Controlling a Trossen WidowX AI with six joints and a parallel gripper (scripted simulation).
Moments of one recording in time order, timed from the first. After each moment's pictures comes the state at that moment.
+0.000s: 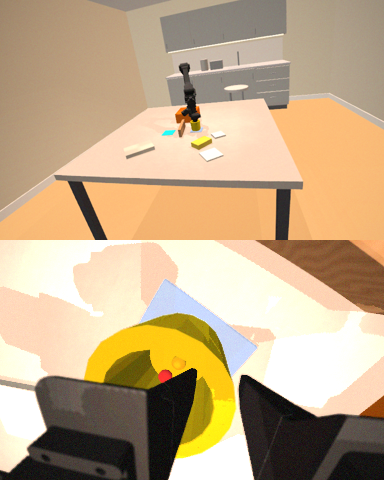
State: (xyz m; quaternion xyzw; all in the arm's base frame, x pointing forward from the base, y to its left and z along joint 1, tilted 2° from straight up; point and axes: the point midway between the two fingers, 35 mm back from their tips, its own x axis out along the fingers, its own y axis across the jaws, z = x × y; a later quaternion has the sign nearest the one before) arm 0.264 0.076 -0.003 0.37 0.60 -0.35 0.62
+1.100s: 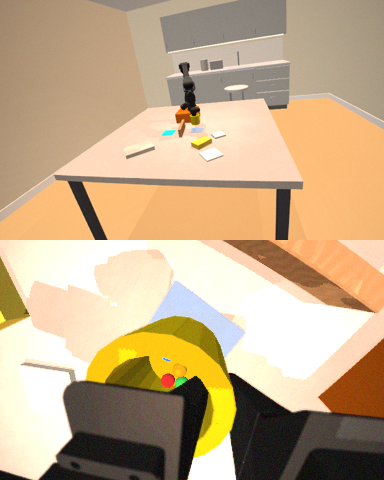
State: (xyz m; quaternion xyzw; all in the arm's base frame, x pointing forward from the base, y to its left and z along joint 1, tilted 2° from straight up) arm 0.261 0.077 0.043 0.36 0.60 -0.35 0.62
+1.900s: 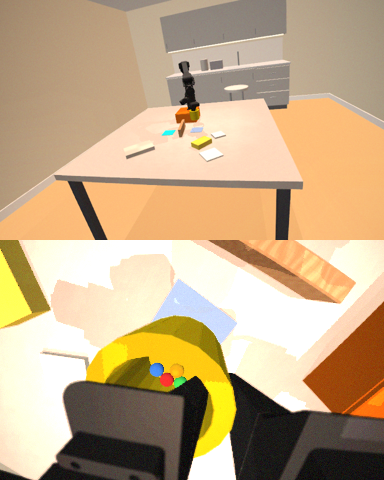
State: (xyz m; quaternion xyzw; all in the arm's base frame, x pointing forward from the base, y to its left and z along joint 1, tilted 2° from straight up) arm 0.255 0.077 0.078 0.37 0.60 -0.35 0.62
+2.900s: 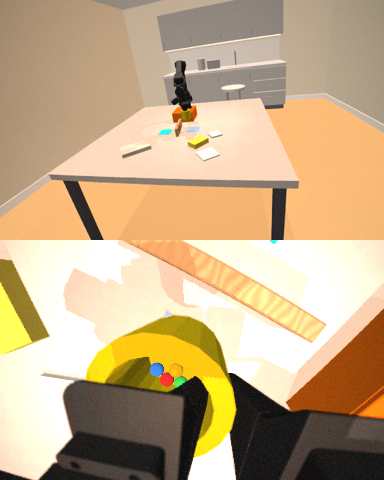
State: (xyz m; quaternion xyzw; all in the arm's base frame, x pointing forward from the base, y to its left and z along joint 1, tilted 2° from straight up) arm 0.261 0.038 0.079 0.37 0.59 -0.35 0.62
